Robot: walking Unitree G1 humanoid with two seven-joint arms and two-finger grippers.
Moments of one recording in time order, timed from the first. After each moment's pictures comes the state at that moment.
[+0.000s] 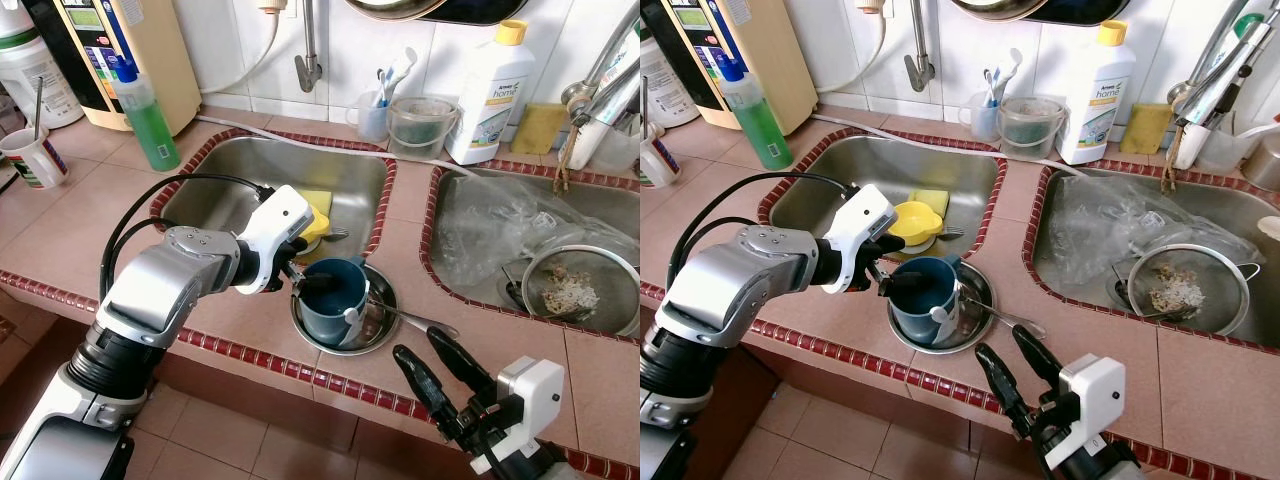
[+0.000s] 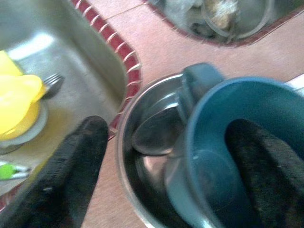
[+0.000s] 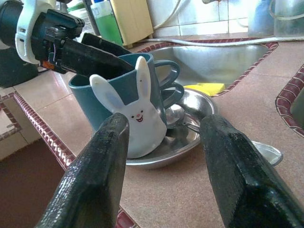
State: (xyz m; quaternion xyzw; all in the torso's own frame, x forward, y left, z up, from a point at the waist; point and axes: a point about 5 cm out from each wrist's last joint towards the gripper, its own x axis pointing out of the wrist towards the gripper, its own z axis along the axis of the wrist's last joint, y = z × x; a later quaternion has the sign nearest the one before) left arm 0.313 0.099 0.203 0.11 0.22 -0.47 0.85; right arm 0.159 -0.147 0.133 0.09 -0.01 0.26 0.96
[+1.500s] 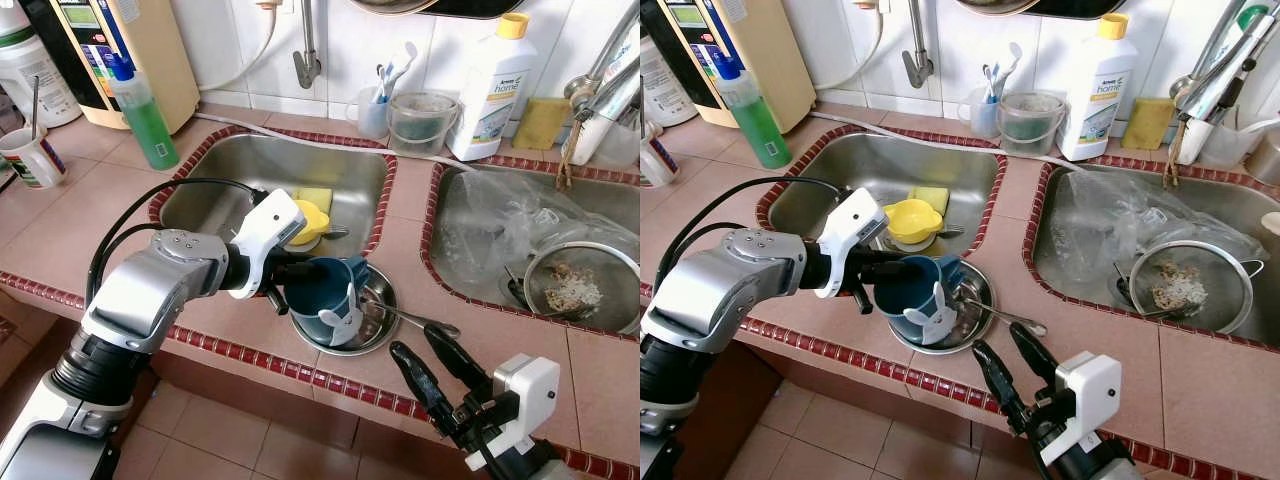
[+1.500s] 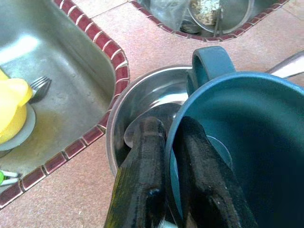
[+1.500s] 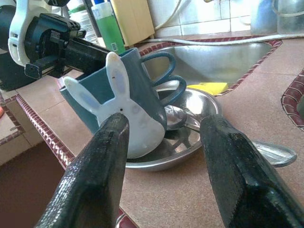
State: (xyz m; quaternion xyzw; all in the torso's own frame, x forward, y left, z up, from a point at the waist) left arm 0.310 0.107 0.203 0.12 0.21 -0.50 0.83; right arm 0.160 -0.143 0.133 0.09 -0.01 0.26 0.96
